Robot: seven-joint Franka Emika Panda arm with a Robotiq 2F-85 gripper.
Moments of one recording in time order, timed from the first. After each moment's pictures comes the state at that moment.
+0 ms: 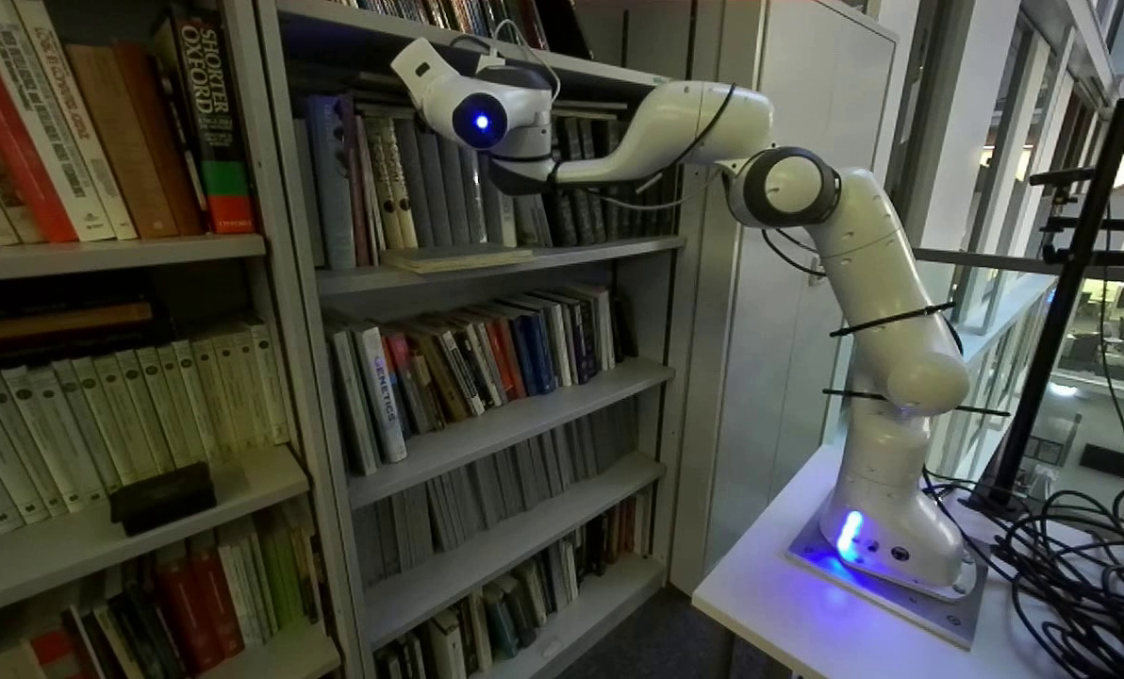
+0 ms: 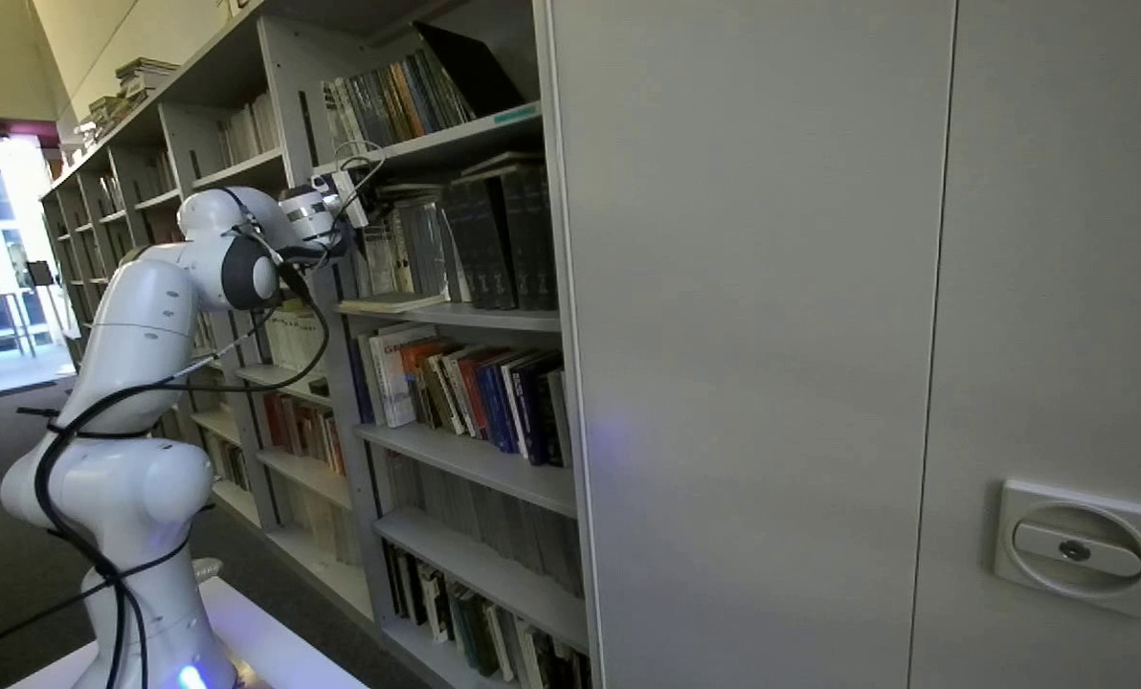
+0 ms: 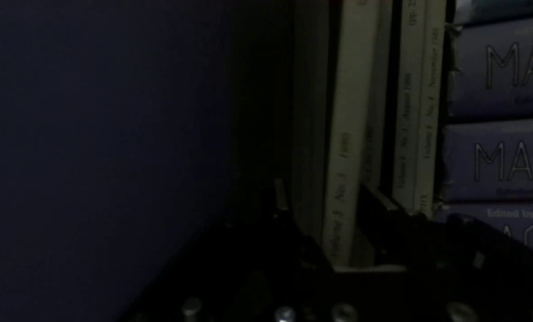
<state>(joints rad) 0.43 0.49 0.23 -1.00 -1.95 2.24 0.16</state>
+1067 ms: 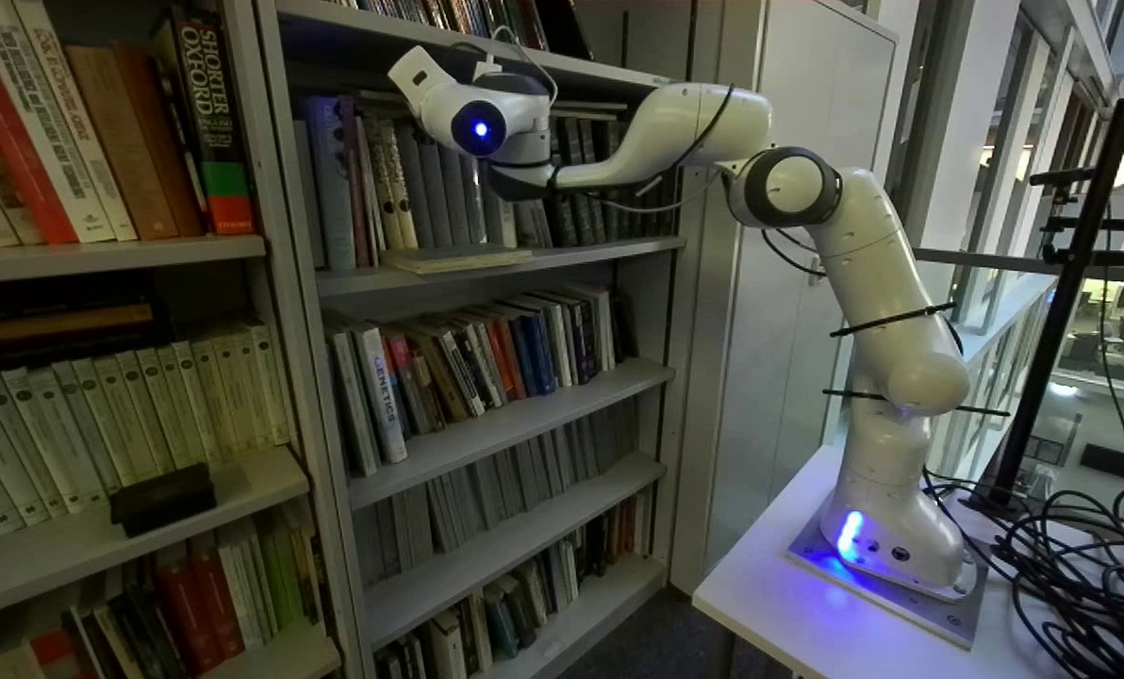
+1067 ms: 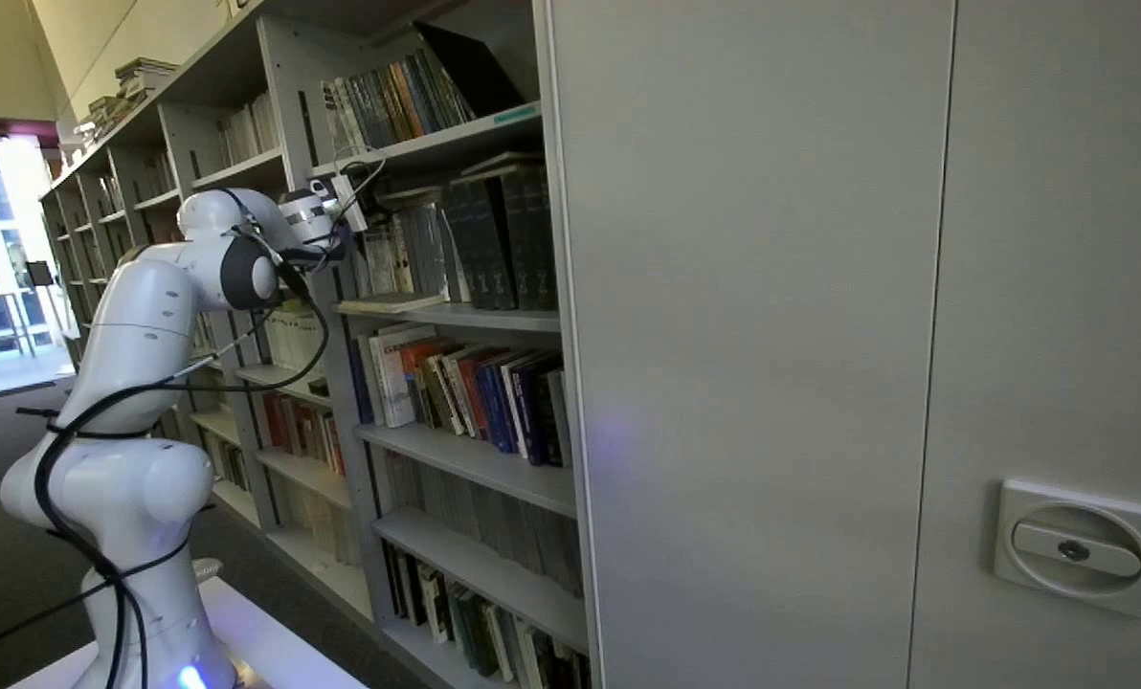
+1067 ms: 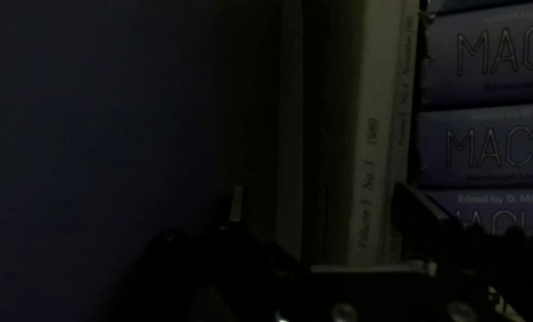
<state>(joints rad) 0.44 0.49 0.23 -1.02 -1.95 2.24 0.16</state>
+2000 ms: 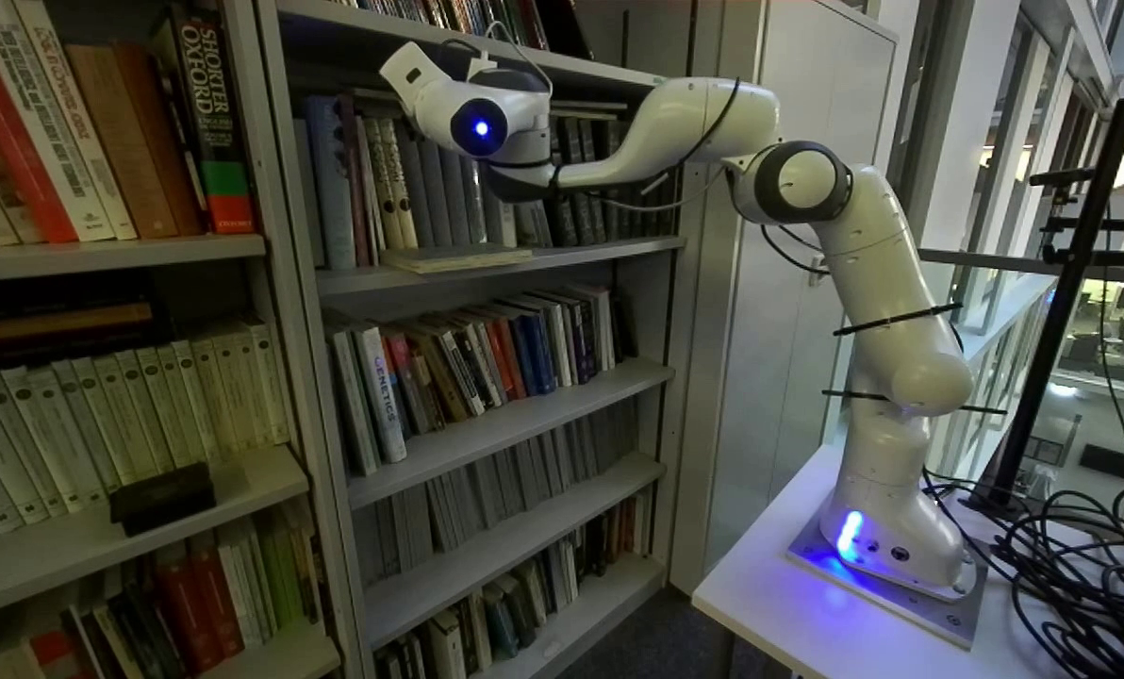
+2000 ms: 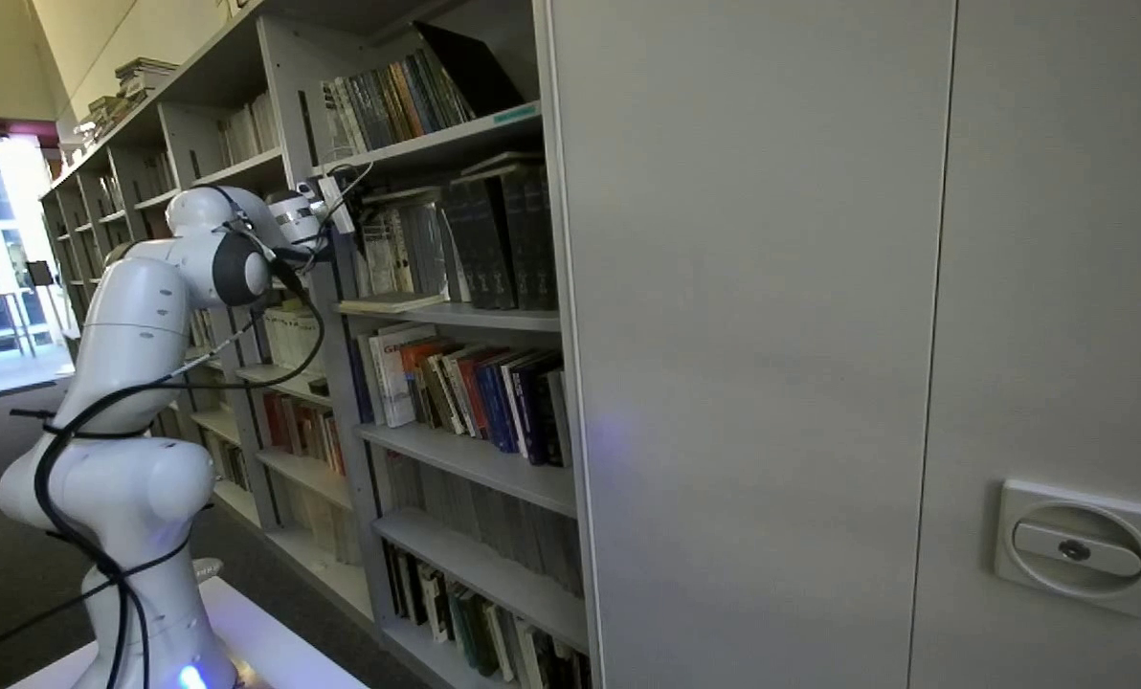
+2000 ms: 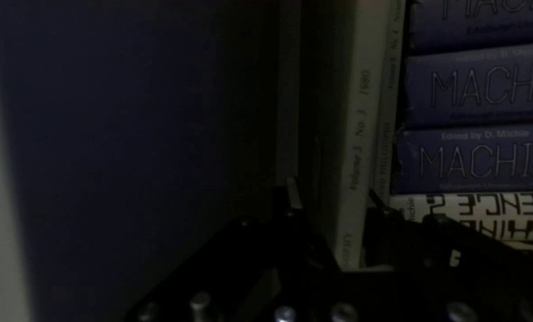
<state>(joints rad) 0.48 0.45 0.23 -1.07 -1.95 2.23 0.16</state>
